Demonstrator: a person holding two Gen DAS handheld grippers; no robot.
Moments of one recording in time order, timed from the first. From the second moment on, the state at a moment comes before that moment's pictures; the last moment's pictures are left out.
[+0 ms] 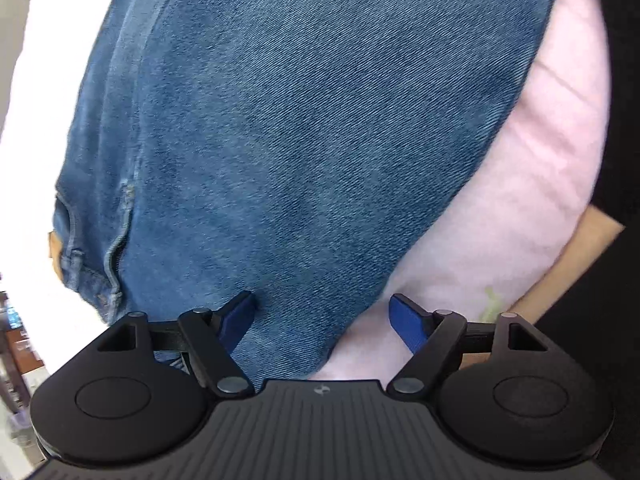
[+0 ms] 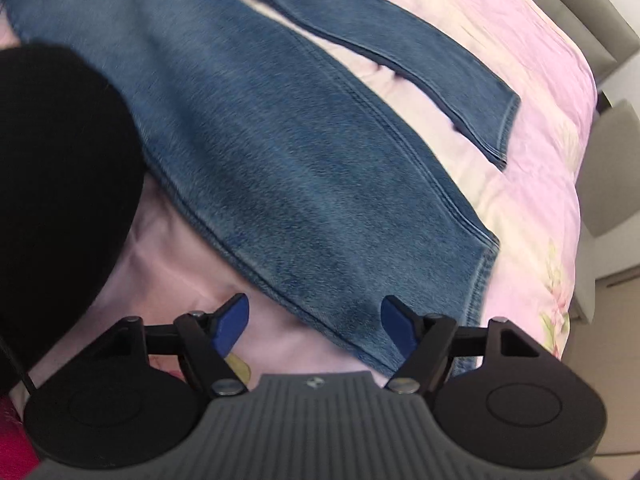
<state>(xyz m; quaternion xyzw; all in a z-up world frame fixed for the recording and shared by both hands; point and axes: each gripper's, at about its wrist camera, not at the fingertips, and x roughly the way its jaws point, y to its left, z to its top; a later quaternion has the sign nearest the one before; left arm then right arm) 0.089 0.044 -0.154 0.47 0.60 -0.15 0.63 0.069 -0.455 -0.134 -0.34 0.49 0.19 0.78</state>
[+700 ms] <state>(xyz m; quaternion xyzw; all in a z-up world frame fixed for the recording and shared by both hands) 0.078 0.094 -0.032 0.29 0.45 -0.03 0.84 0.048 -0.443 -0.047 -0.35 0.28 0.03 0.89</state>
